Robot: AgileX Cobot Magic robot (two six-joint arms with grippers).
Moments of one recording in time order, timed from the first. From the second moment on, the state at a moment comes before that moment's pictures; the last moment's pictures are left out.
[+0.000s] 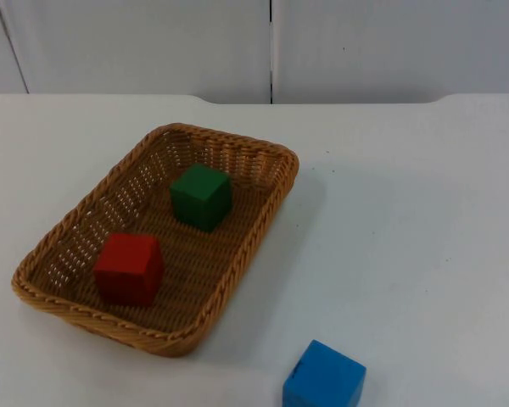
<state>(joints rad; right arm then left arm) 0.74 0.00 -0.51 -0.03 1.08 0.01 -0.35 0.00 -0.52 0.03 1.11 0.04</state>
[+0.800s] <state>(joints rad) 0.74 0.00 -0.51 -0.03 1.08 0.01 -0.35 0.00 -0.52 0.03 1.11 0.04</state>
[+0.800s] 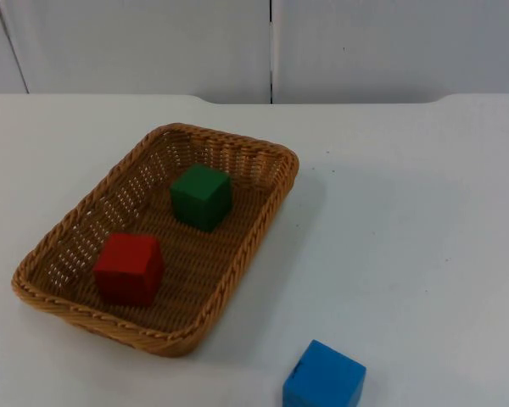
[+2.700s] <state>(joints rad) 0.74 0.00 -0.51 -0.03 1.08 0.01 0.03 0.00 -0.52 0.03 1.11 0.04</state>
